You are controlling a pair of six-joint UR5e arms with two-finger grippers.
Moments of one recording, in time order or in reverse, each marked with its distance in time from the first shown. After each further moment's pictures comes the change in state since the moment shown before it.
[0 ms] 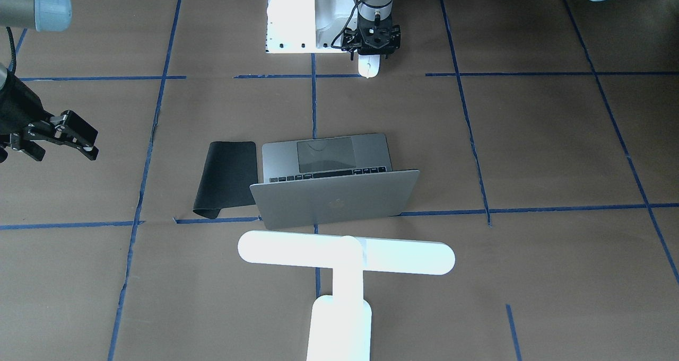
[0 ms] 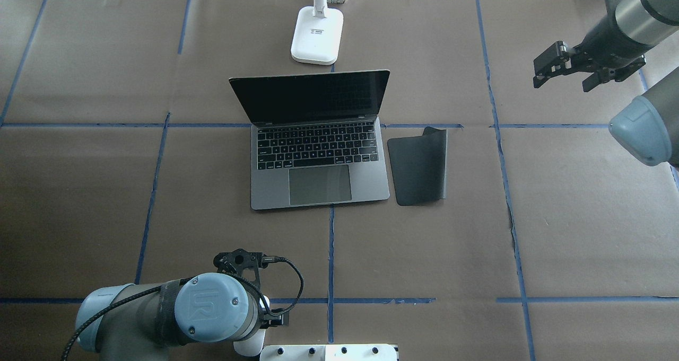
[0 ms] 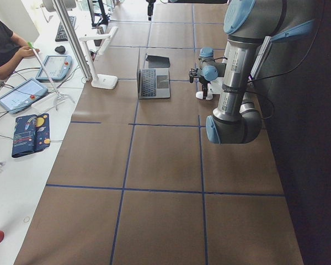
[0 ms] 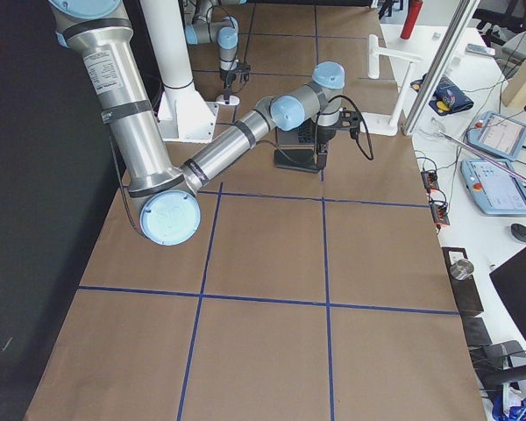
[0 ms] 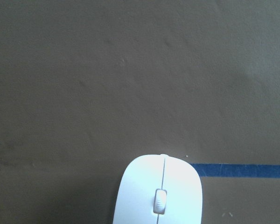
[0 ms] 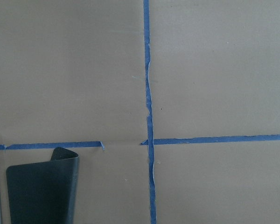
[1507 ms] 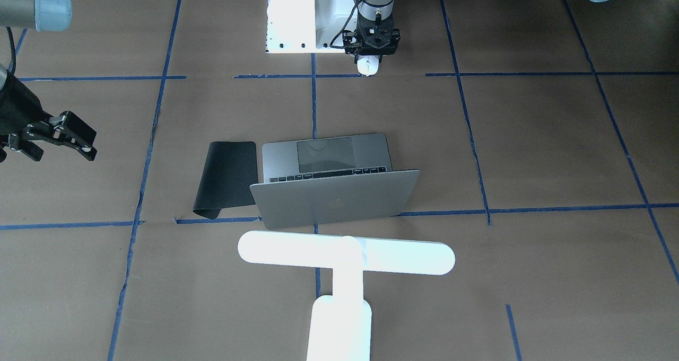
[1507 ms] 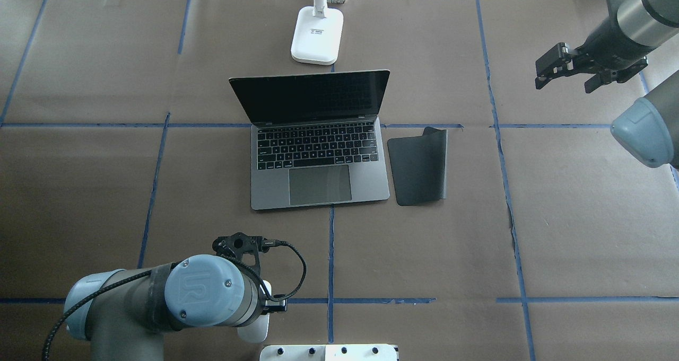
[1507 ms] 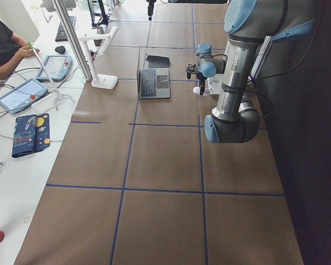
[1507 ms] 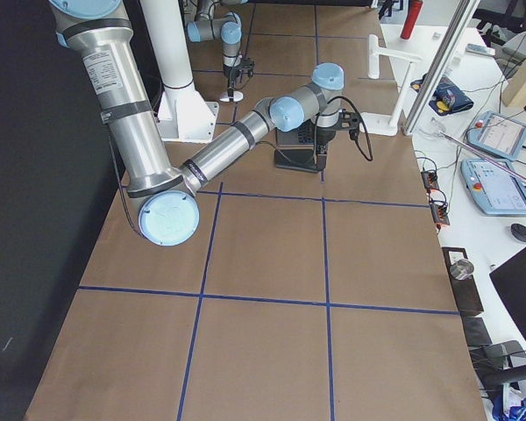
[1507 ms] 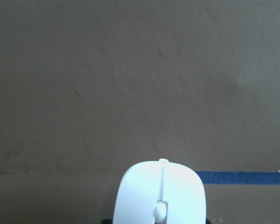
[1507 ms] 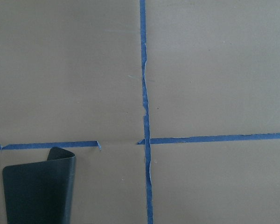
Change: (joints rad) left arm -0.065 -0.039 -0.061 0.052 -0.011 0.053; right arm 0.004 -0.010 0.006 0.000 -0.001 0.000
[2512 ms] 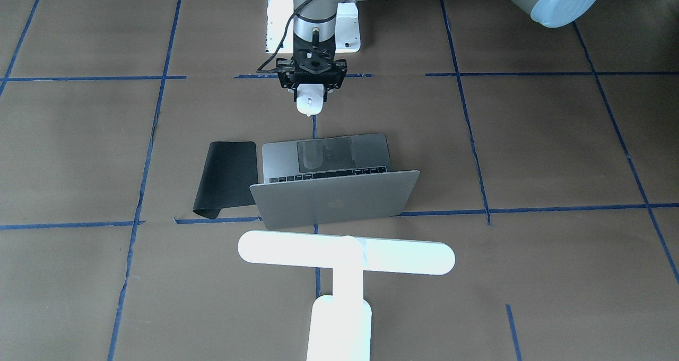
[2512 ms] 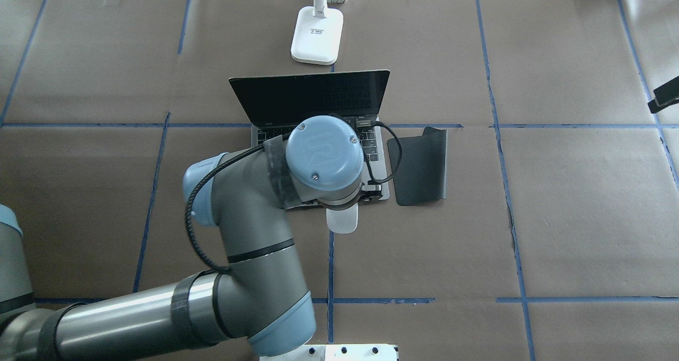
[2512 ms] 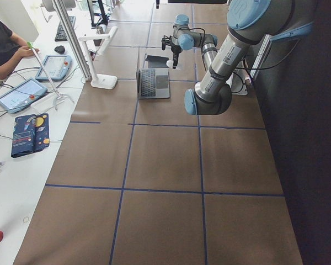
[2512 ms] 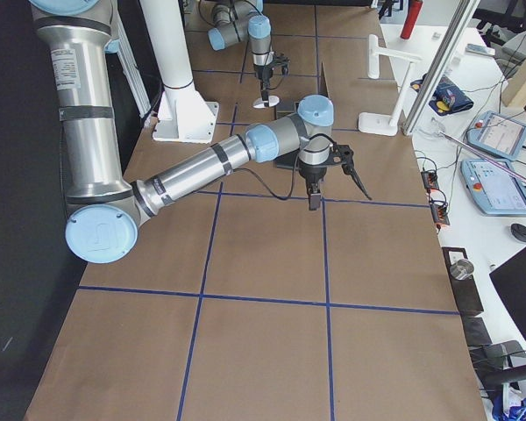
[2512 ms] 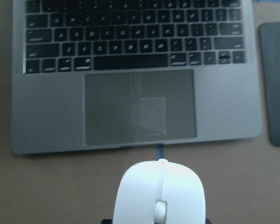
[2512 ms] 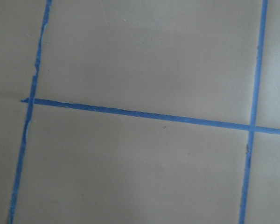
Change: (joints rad) left arm -0.208 -0.497 0.384 0.026 0.000 0.087; right arm 0.224 -0.290 0.055 0.002 0.019 -0.495
